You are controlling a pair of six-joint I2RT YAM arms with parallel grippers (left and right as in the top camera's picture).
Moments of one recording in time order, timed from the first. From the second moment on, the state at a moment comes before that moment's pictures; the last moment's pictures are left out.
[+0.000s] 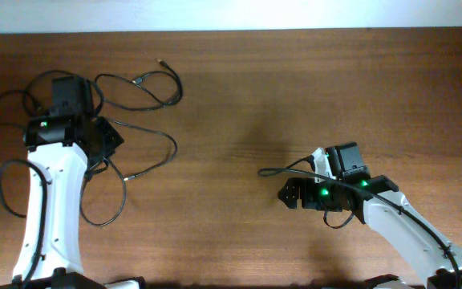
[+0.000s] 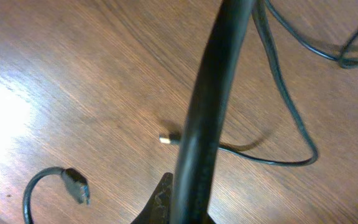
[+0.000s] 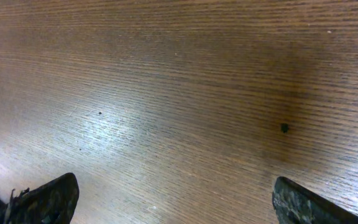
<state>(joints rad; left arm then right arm) 0.17 1.47 1.33 -1.12 -0.14 -0.55 0.26 1.37 0.64 -0.49 -0.43 0.34</state>
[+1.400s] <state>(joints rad) 0.17 1.42 1.28 -1.09 -0.12 -0.55 0.26 1.37 0.64 -0.49 -0.43 0.34</state>
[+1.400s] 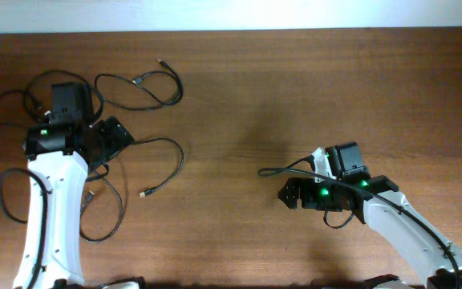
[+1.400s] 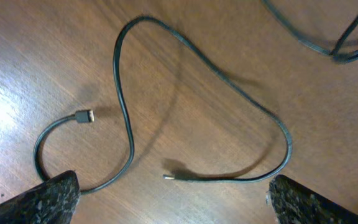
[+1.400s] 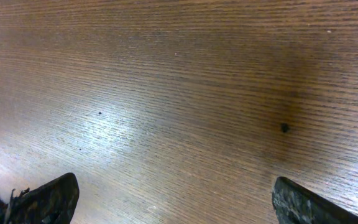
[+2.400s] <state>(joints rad) 0.17 1.58 0.69 -0.33 -0.28 -0.77 0.26 1.37 0.64 -0.49 -0.43 0.34</state>
